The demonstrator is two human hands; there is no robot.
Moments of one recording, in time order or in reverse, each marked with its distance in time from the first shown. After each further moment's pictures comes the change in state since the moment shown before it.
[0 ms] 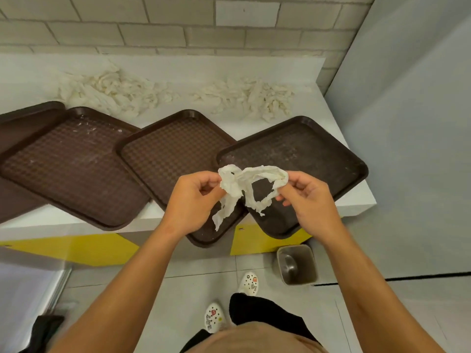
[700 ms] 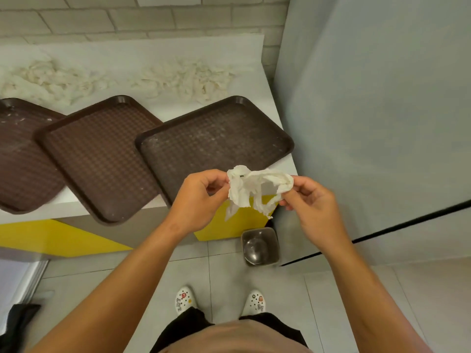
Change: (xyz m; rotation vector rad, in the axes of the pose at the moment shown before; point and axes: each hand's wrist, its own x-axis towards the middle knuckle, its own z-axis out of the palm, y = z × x) left_hand -0.024 0.076 0.223 0.047 -0.130 0.058; right_hand -0.072 0.047 -0.219 0.097 0.085 0.020
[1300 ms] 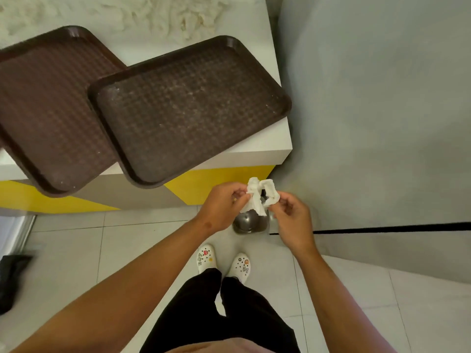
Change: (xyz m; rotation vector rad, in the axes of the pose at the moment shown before) left_hand 0.009 -0.123 0.153 0.080 -0.092 -0.138; right_hand 0.002 0.163 -0.032 -0.119 0.106 0.317
